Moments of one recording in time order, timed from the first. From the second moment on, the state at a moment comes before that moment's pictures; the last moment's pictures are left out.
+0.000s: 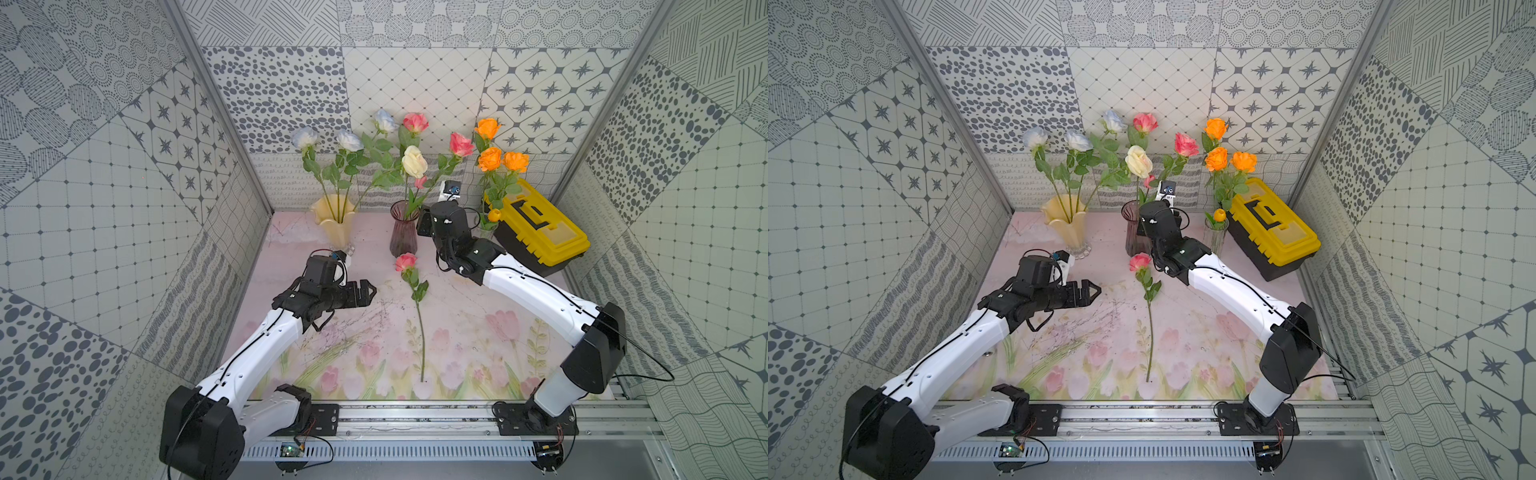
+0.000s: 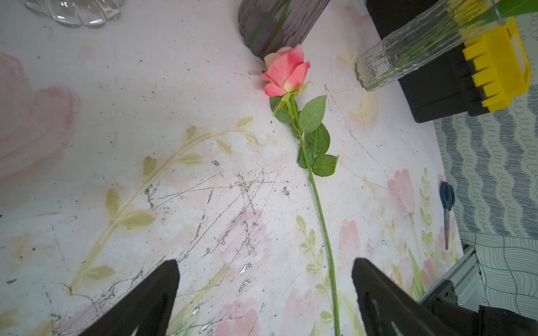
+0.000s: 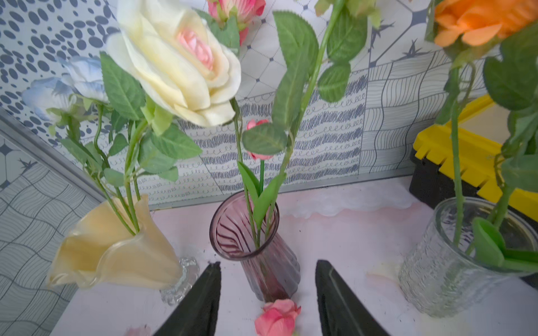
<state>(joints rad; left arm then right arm) -0.29 1.14 0.84 -0.50 0.29 -0.40 0.76 1.63 1.52 -0.23 0.60 0.47</state>
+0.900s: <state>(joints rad) -0.29 1.15 0.84 -0.51 0.30 -0.40 0.78 1.72 1.28 -0.63 0.03 0.57</state>
